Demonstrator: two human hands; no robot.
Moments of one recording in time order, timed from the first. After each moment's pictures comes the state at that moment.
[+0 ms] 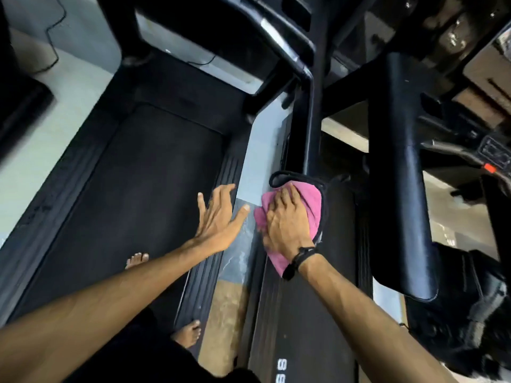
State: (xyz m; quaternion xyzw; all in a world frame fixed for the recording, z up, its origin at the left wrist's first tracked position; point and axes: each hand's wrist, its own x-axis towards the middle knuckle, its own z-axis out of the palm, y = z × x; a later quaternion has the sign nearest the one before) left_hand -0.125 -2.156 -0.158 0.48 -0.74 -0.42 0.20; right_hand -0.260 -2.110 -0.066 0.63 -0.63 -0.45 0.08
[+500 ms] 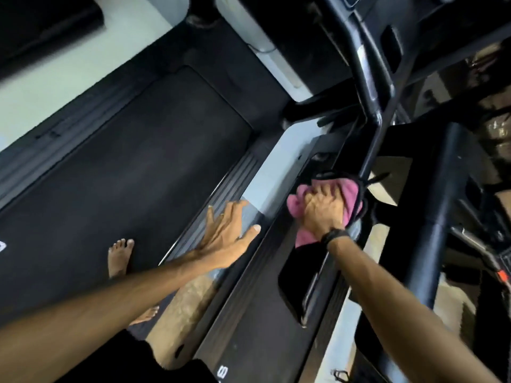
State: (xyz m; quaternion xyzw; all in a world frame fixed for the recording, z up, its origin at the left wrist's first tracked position) left_hand -0.119 -2.158 -0.180 0.53 -0.65 -0.50 0.18; right_hand -0.313 -2.225 -0.083 0.64 -0.62 -0.44 0.05
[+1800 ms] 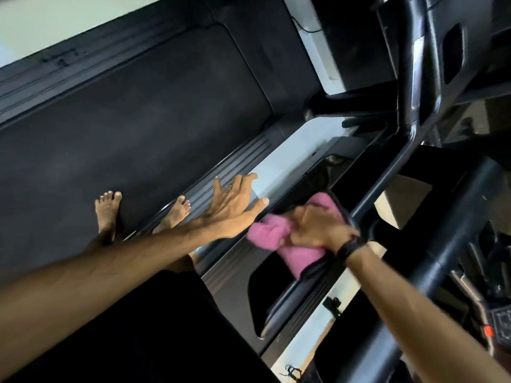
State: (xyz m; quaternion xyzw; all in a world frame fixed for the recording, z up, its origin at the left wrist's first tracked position) left_hand -0.165 -2.197 -0.155 0.58 -0.57 -0.57 0.12; right_hand -0.315 -2.258 -0.053 0.66 -0.48 -0.54 -0.19
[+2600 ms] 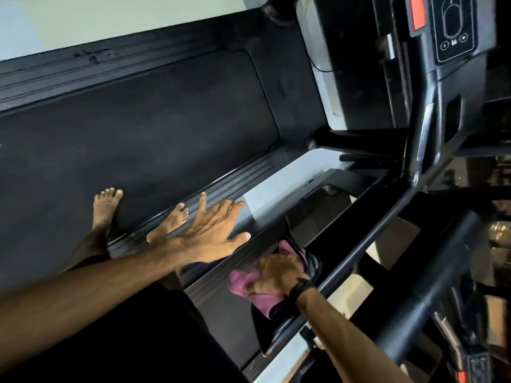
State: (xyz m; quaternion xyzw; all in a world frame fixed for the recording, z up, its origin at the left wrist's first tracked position) left_hand -0.107 -2.154 -0.179 0.57 -0.67 -0.47 0.05; right_hand -0.269 -2.188 -0.098 0.67 -0.36 -0.63 -0.18
